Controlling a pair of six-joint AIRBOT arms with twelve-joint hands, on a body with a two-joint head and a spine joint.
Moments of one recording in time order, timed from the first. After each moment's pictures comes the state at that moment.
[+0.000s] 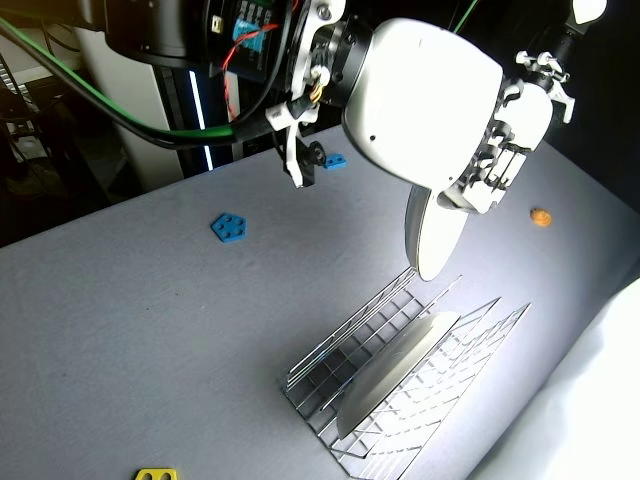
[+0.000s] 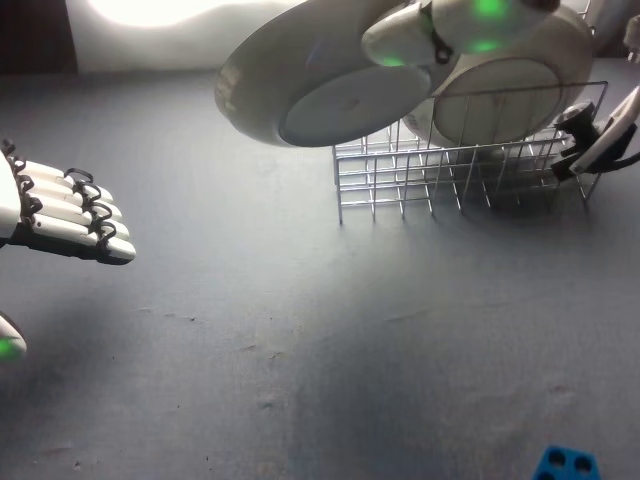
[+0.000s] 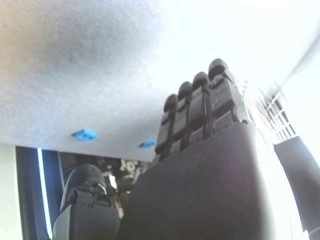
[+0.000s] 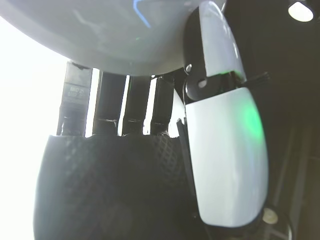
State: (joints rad) left arm 0.46 -0.89 1.57 1.74 -0.98 -0.45; right arm 0.05 -0.97 0.88 1.35 0.24 -1.70
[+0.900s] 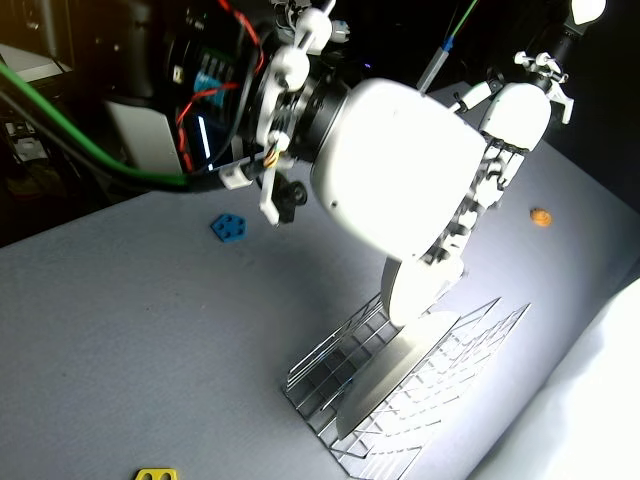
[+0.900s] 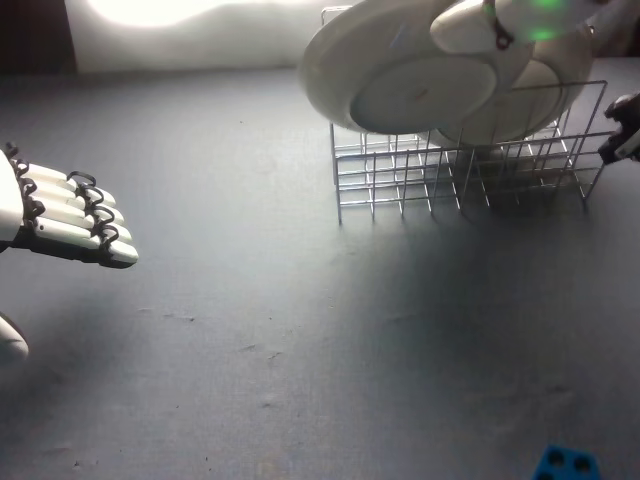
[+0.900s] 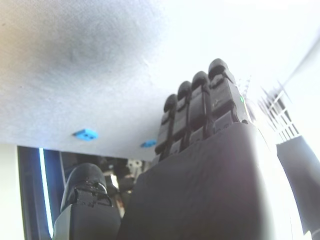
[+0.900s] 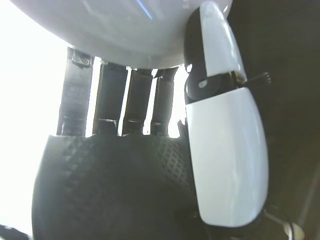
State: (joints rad) left arm 0.46 -0.89 1.57 1.75 -0.98 -0.45; right arm 0.01 -0.95 0.96 1.37 0.25 -1.70
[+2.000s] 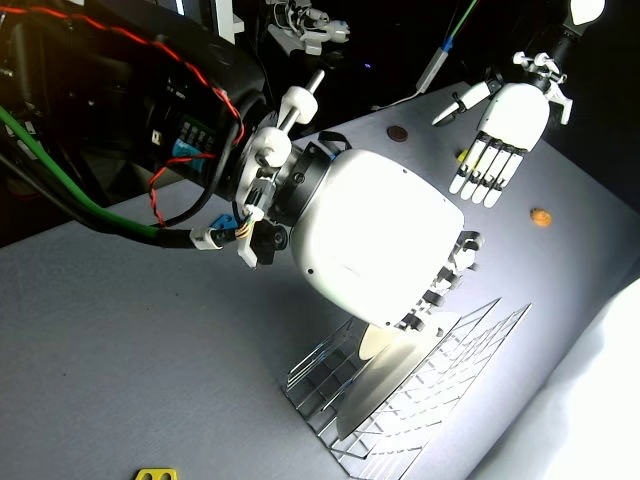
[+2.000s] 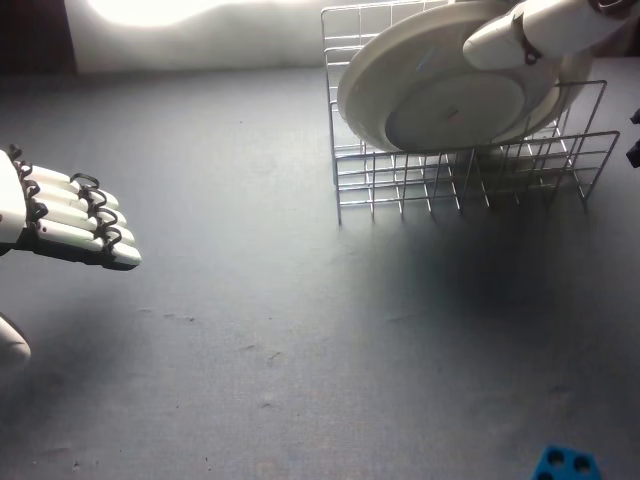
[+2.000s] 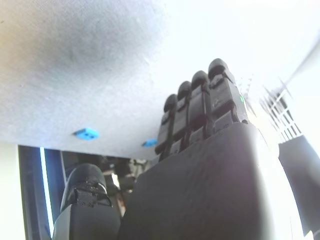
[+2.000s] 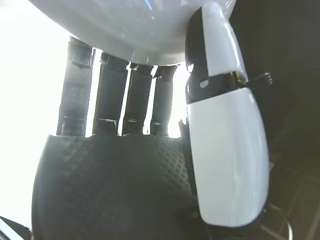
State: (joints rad) left arm 0.46 -0.89 1.56 1.75 -0.98 -0.45; right arm -0.04 -0.96 1.04 1.37 0.20 -1.73
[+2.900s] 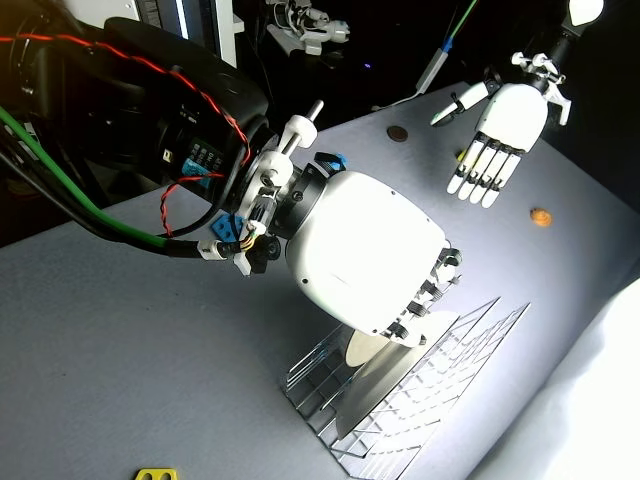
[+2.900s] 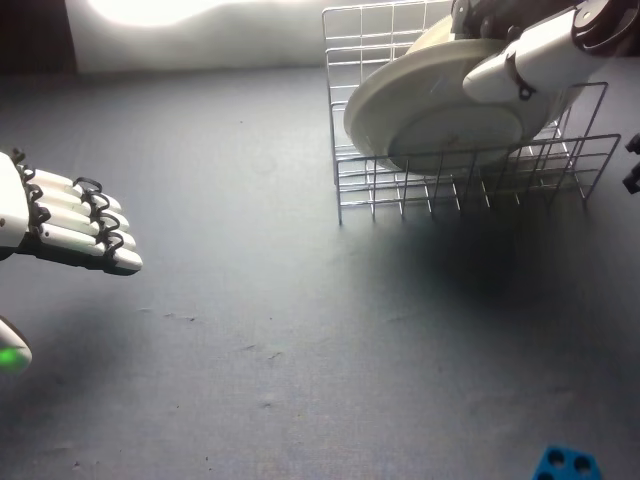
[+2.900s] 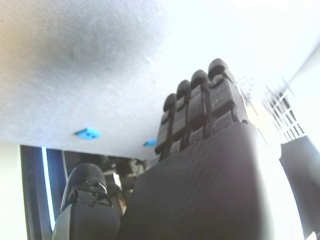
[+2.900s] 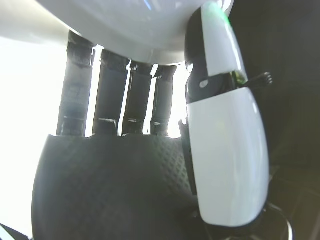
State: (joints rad) left arm 0.46 -0.89 1.55 1.76 -0.98 -0.45; right arm -0.11 -0.99 1.04 1.36 0.24 -1.75
